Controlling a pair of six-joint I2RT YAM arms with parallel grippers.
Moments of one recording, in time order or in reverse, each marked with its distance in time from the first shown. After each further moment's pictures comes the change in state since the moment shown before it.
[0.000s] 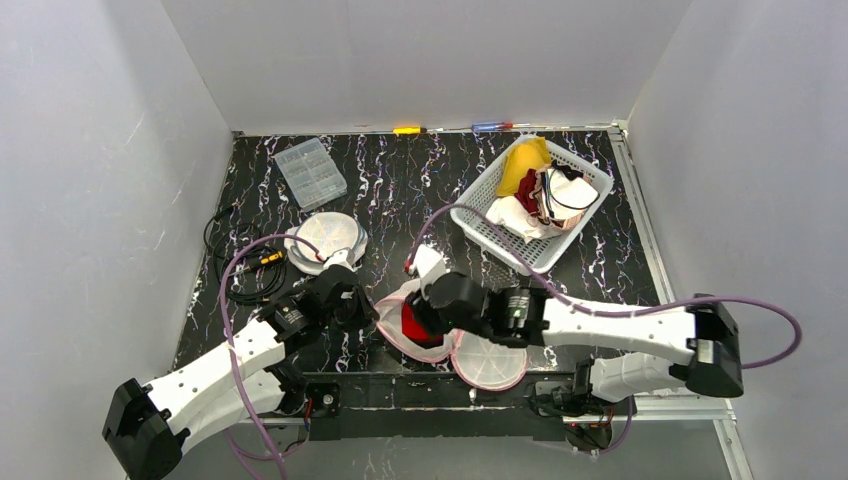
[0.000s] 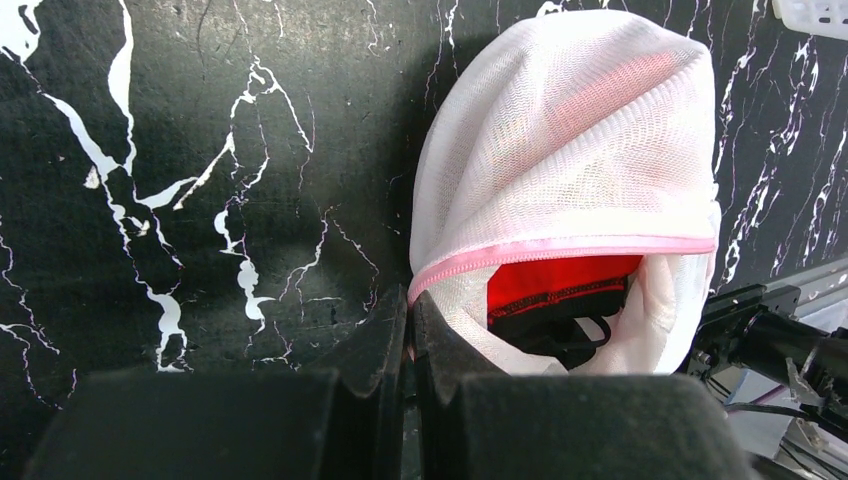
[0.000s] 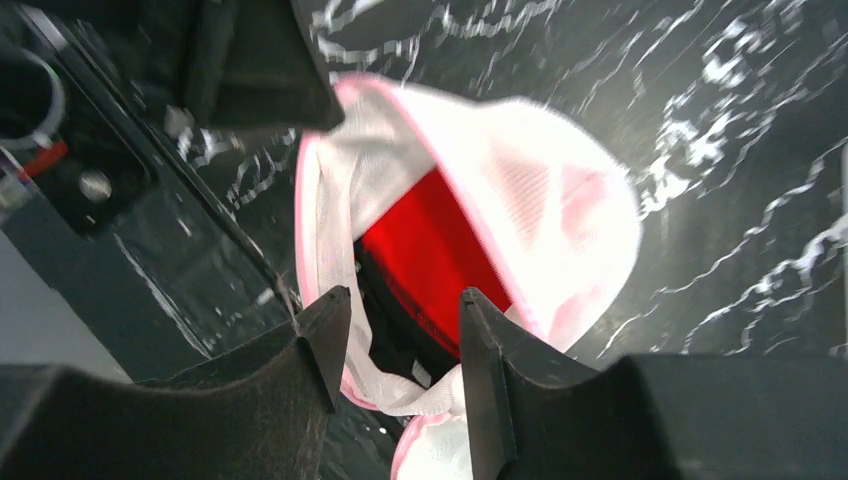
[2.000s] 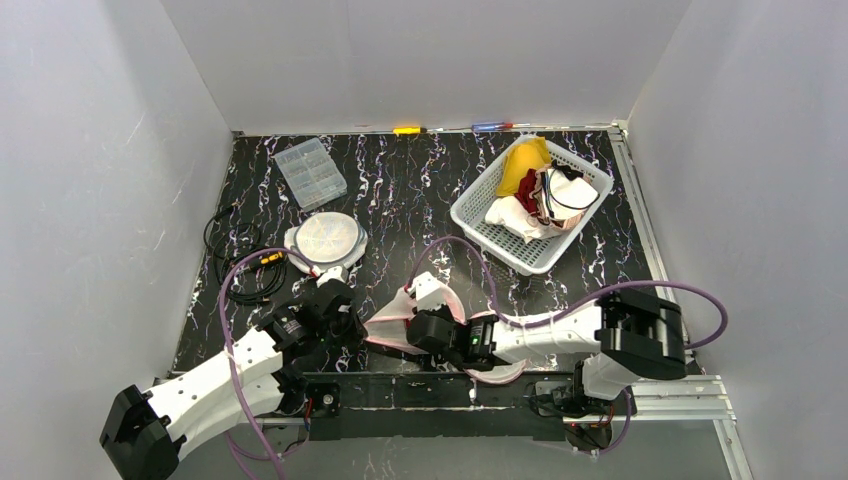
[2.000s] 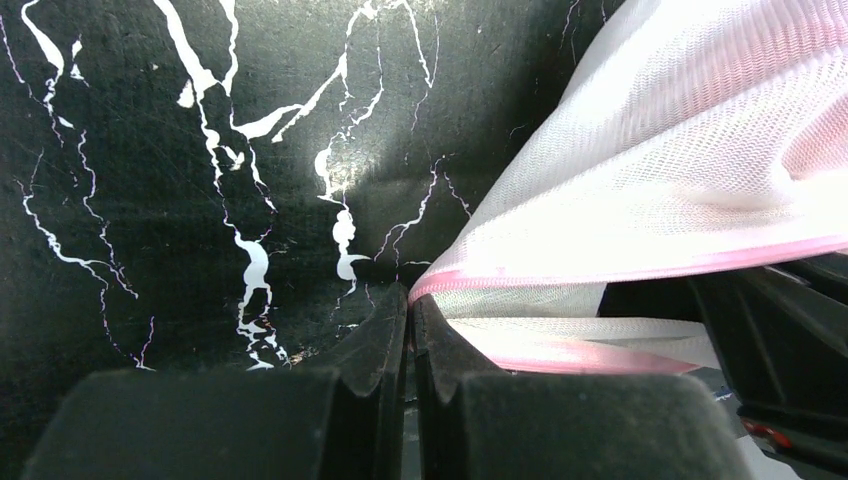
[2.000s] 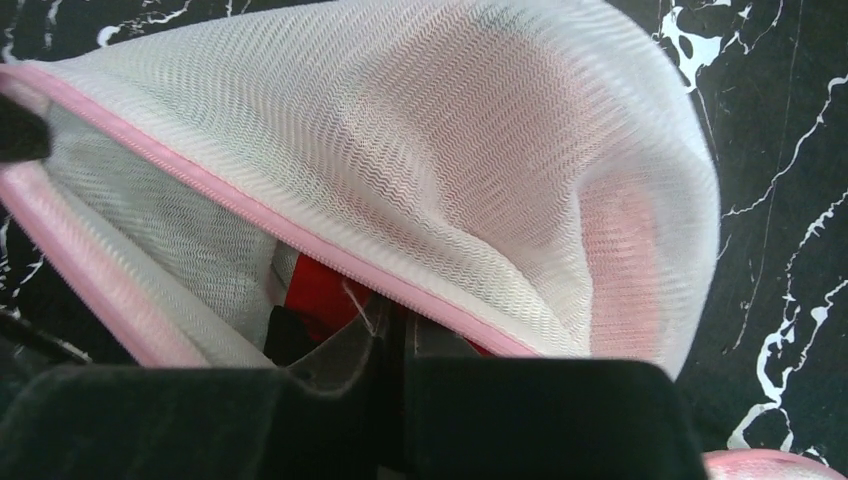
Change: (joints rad) left arm 0.000 -0.056 -0.101 -0.078 -0.024 -0.006; right arm 0.097 0.346 -0.212 0.290 0.308 0.277
